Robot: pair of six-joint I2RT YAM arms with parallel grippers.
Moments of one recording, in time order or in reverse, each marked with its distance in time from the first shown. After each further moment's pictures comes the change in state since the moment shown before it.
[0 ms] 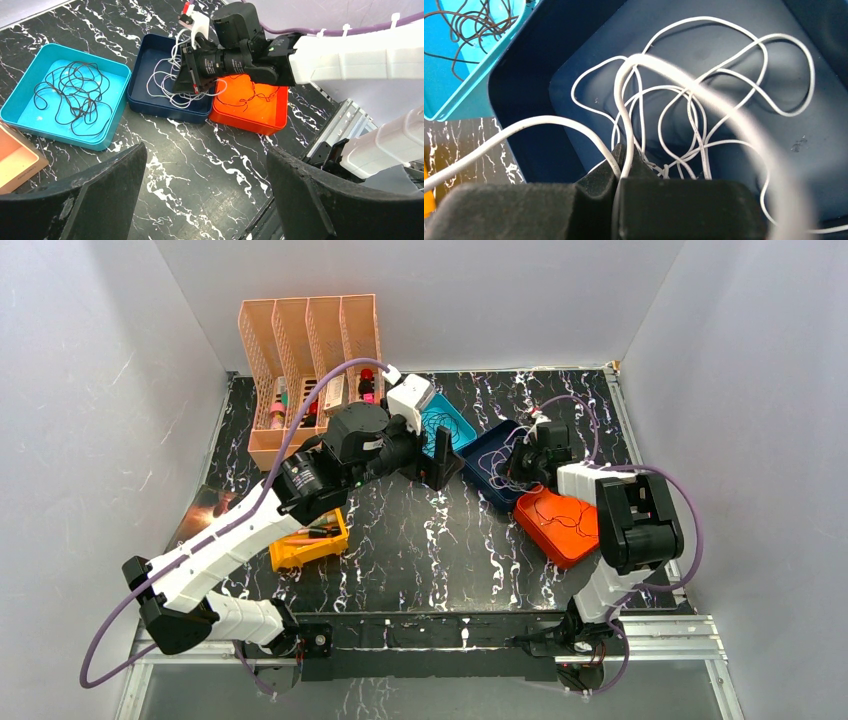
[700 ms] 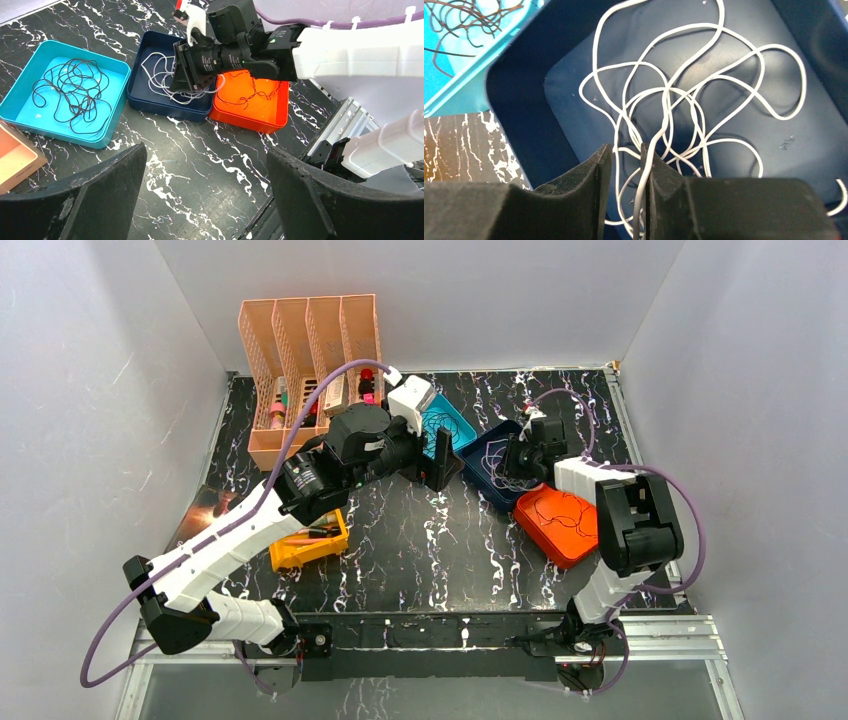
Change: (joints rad) left arm 0.000 0.000 -0.010 0.000 0.001 -0.003; right arm 0.033 0.009 0.065 -0.108 0.065 -0.061
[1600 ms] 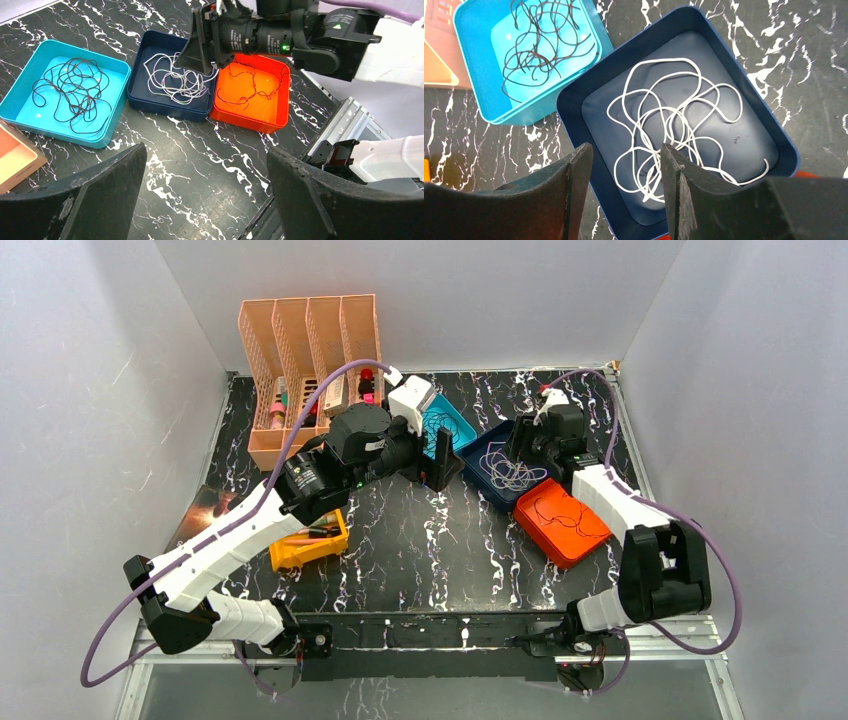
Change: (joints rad) left arm 0.000 0.002 0.000 0.000 0.002 0.000; right arm 0.000 -0.273 0.003 -0.083 0.077 -0.042
